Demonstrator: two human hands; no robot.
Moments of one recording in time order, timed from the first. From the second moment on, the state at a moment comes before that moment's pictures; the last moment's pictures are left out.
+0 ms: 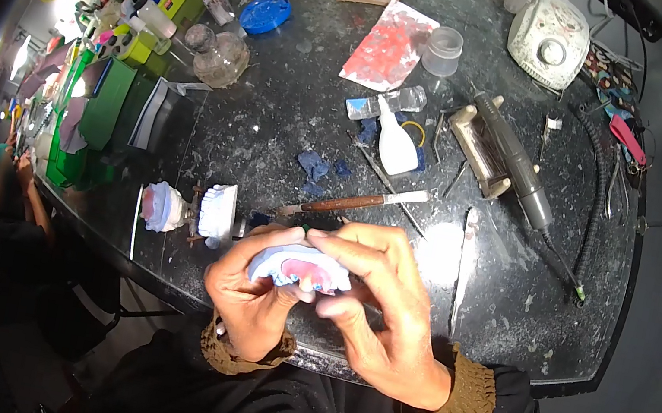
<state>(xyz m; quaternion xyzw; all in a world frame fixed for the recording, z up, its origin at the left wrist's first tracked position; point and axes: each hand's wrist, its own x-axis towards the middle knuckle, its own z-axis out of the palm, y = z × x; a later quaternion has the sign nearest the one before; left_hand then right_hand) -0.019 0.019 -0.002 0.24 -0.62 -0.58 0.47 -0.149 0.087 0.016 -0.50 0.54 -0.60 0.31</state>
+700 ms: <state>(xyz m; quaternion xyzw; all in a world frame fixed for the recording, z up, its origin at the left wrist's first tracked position) -0.018 0.008 -0.004 0.17 -0.82 -0.31 0.44 -0.141 0.091 0.003 -0.40 0.50 -0.64 0.42</state>
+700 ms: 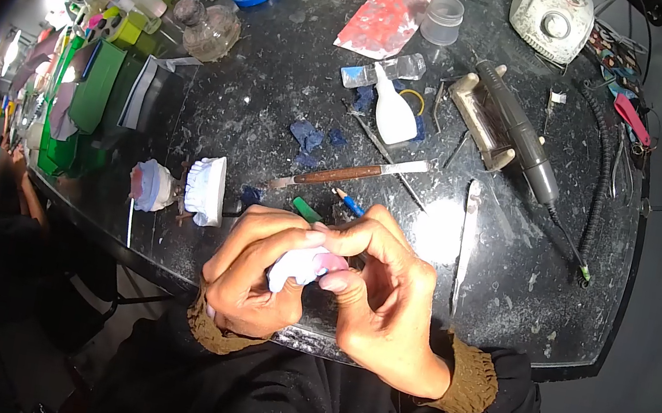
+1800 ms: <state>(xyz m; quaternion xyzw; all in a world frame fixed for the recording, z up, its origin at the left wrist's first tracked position) -0.011 0.010 0.002 0.18 -0.64 -0.61 0.43 -0.156 0.080 0.024 -0.56 0.59 -0.52 0.26</state>
